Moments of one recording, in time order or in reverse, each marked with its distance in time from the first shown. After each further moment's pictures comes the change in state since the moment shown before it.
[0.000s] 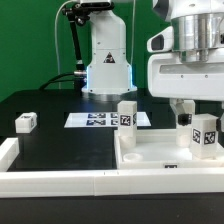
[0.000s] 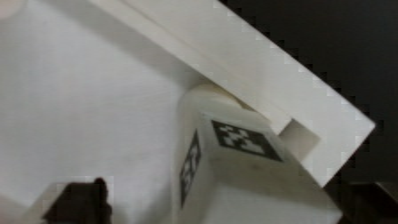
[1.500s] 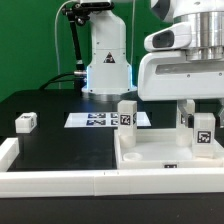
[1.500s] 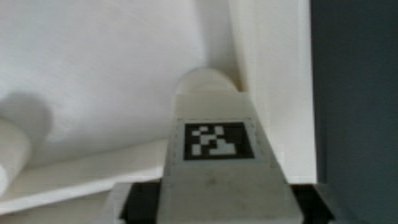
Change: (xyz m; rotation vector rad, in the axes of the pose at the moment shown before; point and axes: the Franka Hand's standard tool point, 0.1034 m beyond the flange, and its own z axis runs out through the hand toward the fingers) arm 0.002 -0.002 -0.001 0.001 0.019 -0.393
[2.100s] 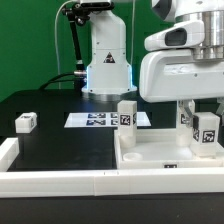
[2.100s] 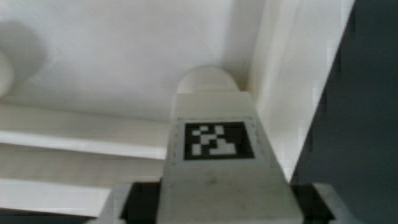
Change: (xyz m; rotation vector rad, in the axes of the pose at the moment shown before) arm -0.001 -0.003 -0.001 0.004 -0.002 -0.524
